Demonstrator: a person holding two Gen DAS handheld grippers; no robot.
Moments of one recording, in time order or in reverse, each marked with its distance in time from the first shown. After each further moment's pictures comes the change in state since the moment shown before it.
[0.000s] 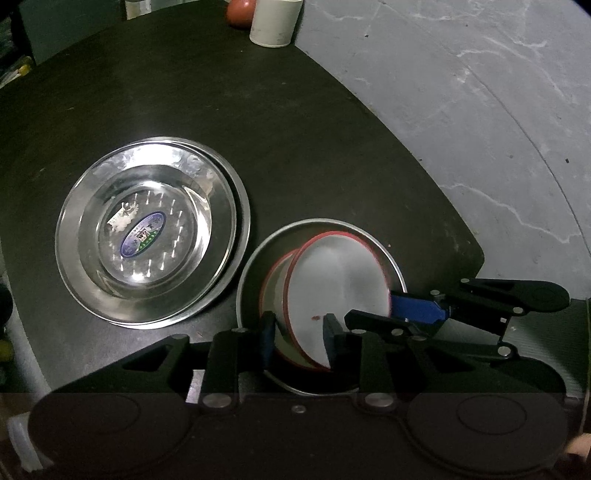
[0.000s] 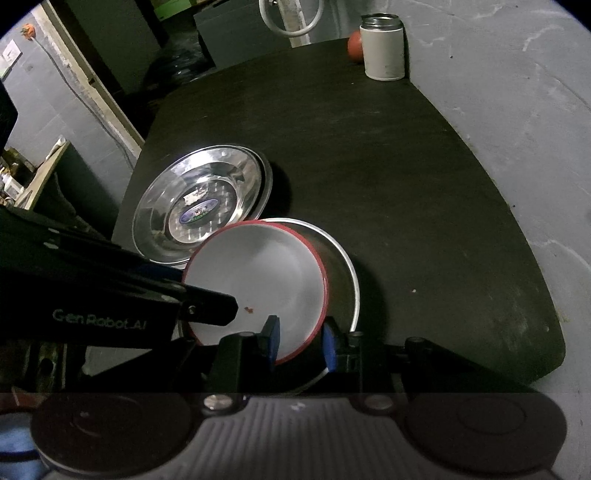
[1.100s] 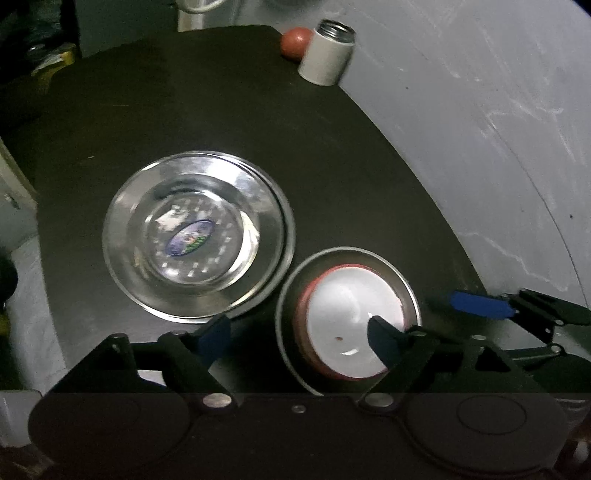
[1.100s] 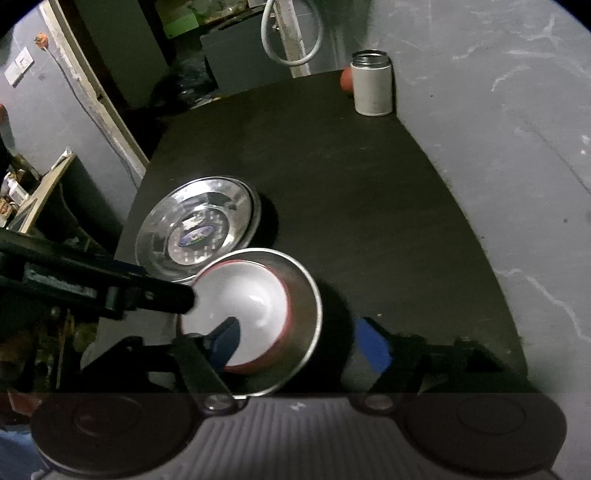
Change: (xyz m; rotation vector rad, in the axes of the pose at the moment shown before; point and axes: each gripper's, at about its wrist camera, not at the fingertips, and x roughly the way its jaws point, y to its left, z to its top) left arm -0.030 0.028 -0.013 -0.142 -0.129 0.023; right arm -0.036 -0.018 0.003 -0.032 -0.080 -0.017
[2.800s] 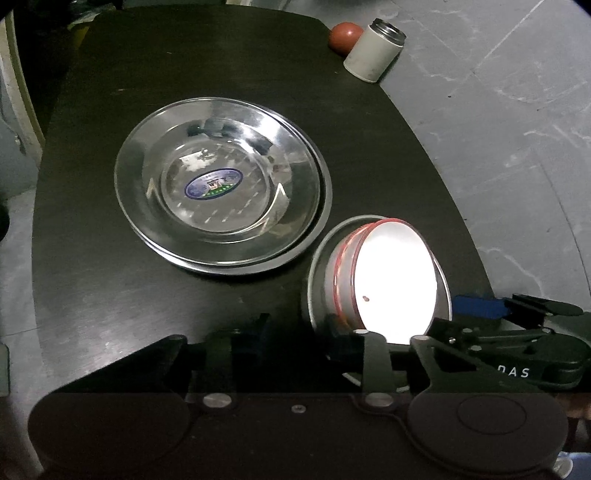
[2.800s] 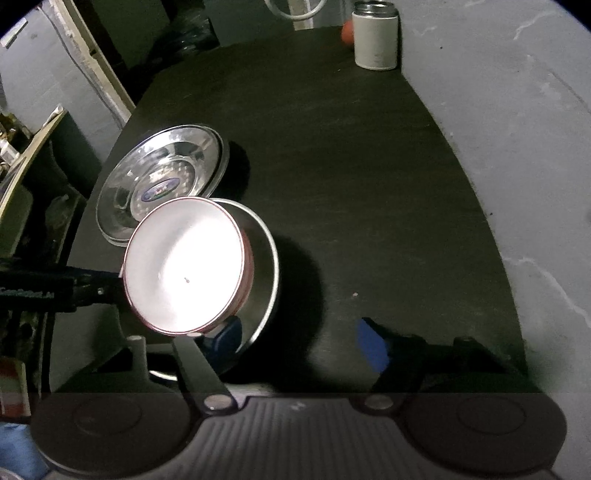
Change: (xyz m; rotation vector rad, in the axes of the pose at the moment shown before) left arm 0.033 0.022 -0.036 -0.164 -0.032 -0.039; right arm 0.046 -0.024 -0.002 -0.067 0.137 -0.005
